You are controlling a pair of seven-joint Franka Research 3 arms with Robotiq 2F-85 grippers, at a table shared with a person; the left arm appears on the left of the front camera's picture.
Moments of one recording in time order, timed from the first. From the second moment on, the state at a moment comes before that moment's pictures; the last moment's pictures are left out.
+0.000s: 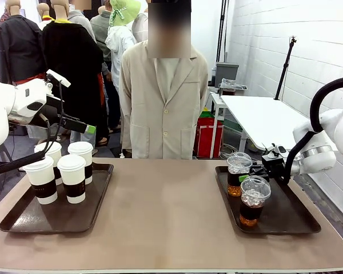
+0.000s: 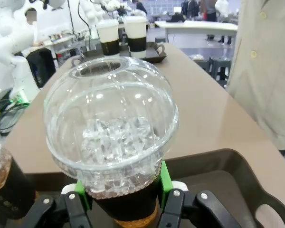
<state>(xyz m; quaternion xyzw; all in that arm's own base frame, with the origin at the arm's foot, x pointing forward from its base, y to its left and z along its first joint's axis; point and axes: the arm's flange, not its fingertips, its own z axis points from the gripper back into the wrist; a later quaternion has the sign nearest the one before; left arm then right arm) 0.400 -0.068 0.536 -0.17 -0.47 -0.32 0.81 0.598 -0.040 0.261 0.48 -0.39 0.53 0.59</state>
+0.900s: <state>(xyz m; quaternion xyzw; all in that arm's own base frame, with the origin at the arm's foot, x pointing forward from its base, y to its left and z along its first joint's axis) 0.400 -0.068 0.536 -0.17 -0.47 -0.32 0.81 0.606 -0.049 0.252 0.49 -0.39 0.53 0.58</state>
